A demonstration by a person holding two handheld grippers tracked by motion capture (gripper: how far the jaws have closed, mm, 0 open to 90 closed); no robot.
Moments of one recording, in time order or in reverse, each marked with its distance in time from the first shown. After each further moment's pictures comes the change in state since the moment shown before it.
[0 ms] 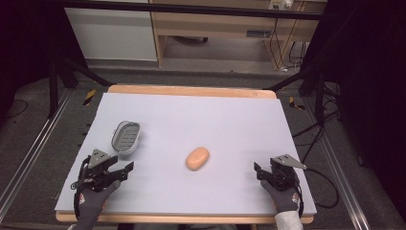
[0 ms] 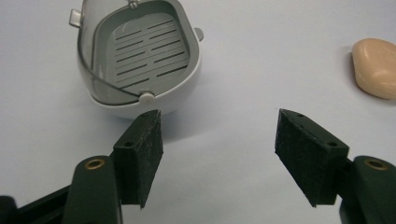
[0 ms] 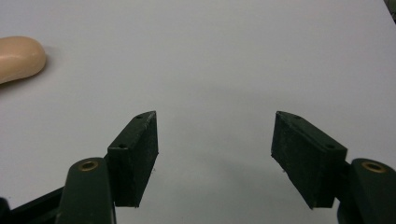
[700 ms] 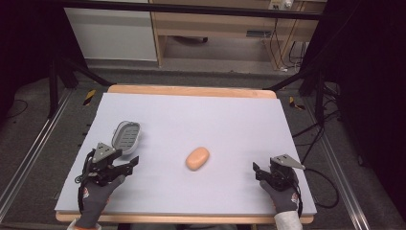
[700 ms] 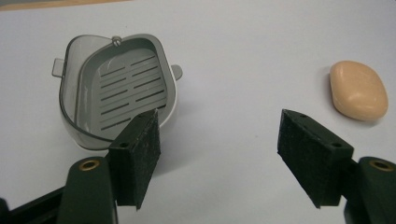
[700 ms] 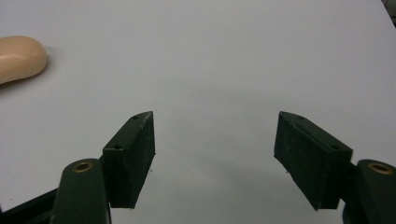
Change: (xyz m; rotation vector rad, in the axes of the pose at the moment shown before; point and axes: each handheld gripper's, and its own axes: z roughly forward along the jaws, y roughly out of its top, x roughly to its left) left arm -0.012 0.024 0.000 -0.039 -0.021 0.028; right arm 0.004 0.000 0.000 -0.005 -0.008 -0.007
